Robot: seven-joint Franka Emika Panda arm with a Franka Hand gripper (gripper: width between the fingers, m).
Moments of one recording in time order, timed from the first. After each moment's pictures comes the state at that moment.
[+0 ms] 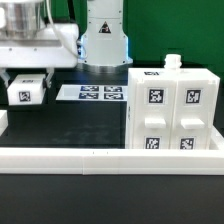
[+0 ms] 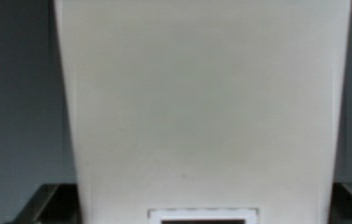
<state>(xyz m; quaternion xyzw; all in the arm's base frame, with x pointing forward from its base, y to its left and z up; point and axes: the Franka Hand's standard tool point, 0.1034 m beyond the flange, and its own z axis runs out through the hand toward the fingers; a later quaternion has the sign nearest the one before) 0.422 -0.168 0.060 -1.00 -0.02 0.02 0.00</state>
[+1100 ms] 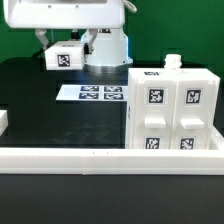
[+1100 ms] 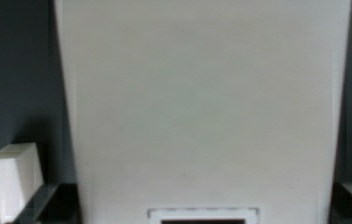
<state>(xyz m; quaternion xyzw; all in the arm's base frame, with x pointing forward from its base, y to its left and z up) 0.473 -0.080 0.134 -1.00 0.04 0.03 0.02</state>
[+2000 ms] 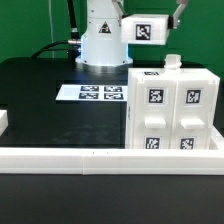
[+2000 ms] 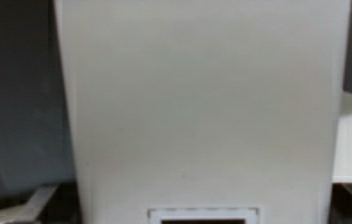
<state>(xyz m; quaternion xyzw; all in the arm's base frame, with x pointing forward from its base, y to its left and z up) 0.576 0.042 0.190 -0.99 0.13 0.03 0.01</state>
